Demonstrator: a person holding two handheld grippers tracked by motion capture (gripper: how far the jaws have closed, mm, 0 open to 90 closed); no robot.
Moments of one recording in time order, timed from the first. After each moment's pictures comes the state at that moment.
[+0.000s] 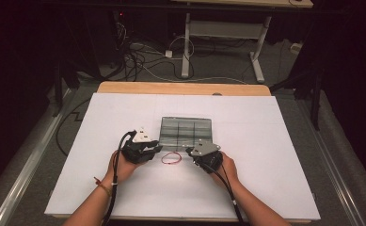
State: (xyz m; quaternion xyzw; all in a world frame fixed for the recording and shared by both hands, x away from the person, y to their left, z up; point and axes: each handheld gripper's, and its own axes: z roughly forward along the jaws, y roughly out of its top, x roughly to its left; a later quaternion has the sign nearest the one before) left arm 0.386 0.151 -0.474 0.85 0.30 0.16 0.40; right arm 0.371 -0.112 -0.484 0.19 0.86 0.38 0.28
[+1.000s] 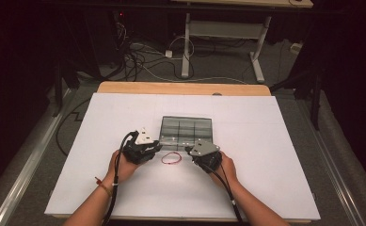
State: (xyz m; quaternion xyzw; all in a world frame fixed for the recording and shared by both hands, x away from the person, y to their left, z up) left arm 0.384 0.146 -0.473 0.86 0.29 0.19 0.38; right arm 0.369 -0.108 -0.481 0.18 0.86 0.38 0.30
